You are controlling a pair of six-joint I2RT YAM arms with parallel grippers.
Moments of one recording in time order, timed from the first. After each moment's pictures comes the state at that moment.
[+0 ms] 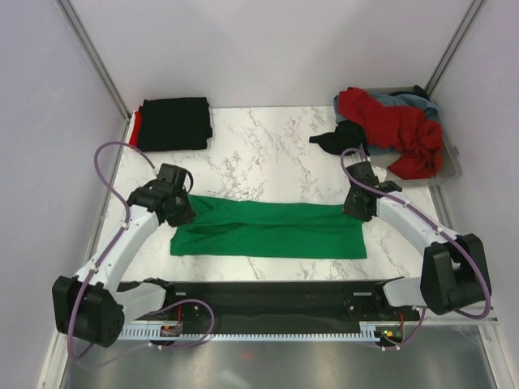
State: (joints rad) left arm -0.26 1.16 0.94 -0.89 -0.15 -0.54; right arm 0.27 1.38 0.88 -0.64 0.27 0.64
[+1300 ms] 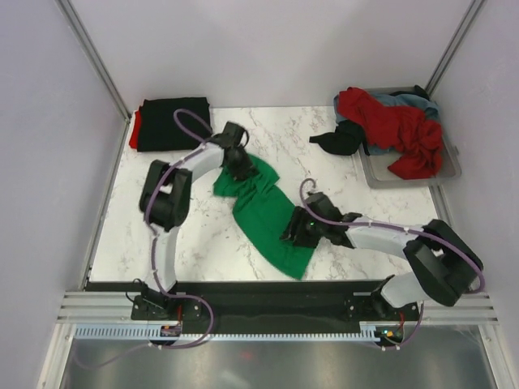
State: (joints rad) left arm -0.39 2.10 1.53 -0.50 0.06 -0.85; right arm 0.64 1.42 0.58 -0.07 -0.15 0.95
